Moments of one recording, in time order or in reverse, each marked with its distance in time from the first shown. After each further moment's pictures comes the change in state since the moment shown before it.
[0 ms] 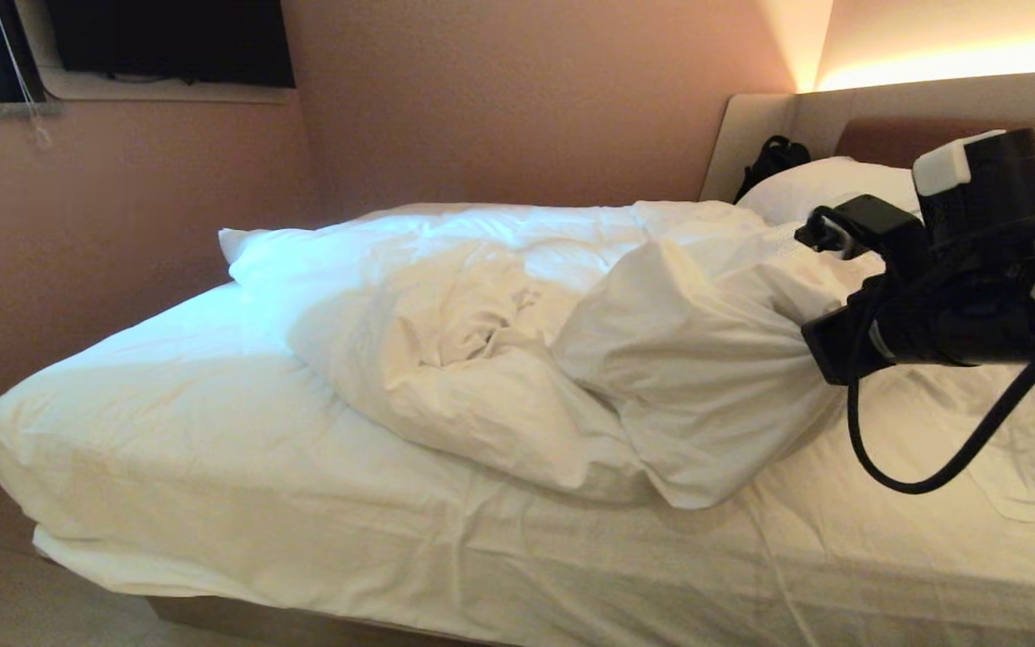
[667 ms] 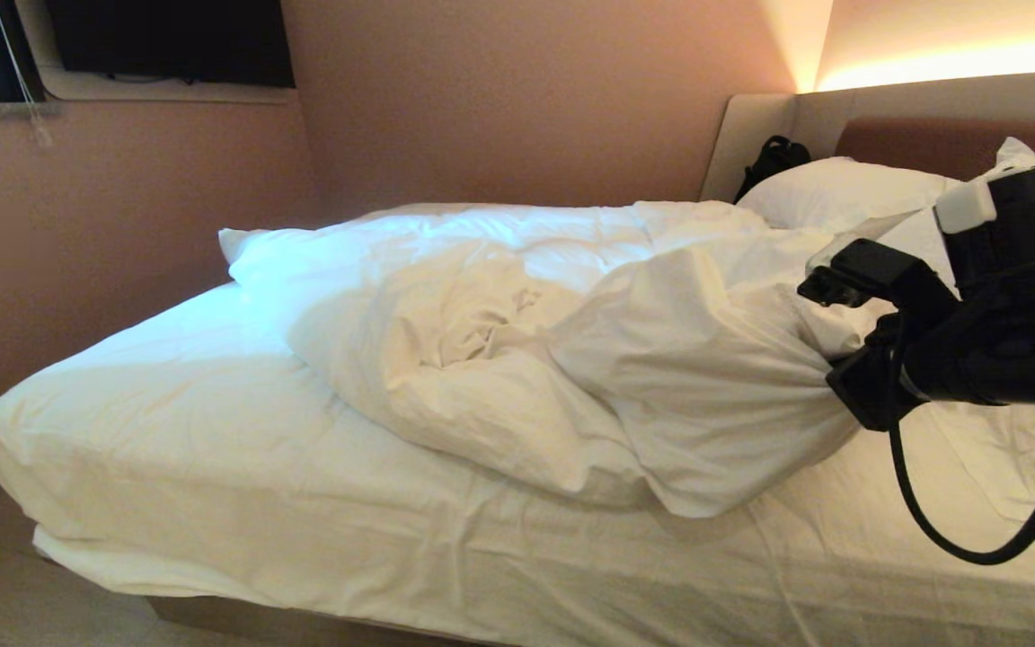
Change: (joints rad) left arm 0.000 0.000 0.000 0.000 0.000 0.000; right arm -0.008 -0.058 0.117 -0.006 0.001 -0.196
